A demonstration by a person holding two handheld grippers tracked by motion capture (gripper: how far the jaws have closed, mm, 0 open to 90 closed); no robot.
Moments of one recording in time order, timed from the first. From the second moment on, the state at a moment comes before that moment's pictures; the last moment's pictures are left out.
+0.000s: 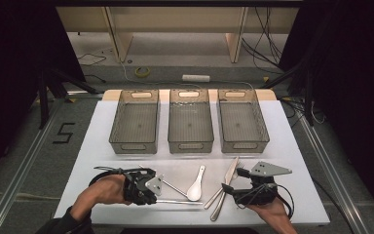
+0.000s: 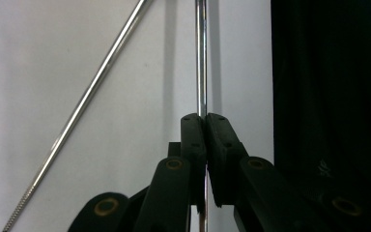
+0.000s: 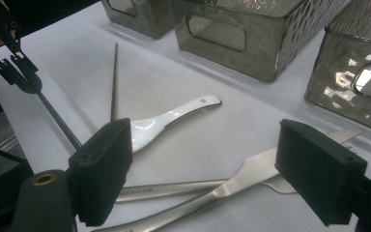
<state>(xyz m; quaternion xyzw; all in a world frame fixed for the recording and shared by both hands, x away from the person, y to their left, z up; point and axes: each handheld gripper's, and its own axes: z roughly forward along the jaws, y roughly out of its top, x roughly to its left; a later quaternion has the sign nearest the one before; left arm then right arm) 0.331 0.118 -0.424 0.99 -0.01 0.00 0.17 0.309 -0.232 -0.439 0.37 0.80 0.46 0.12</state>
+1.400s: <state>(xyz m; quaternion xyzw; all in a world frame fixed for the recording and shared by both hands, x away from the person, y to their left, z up) 0.440 0.178 -0.359 0.86 0.36 0.15 0.33 0.310 -0.232 -0.440 0.38 0.79 0.46 0.12</state>
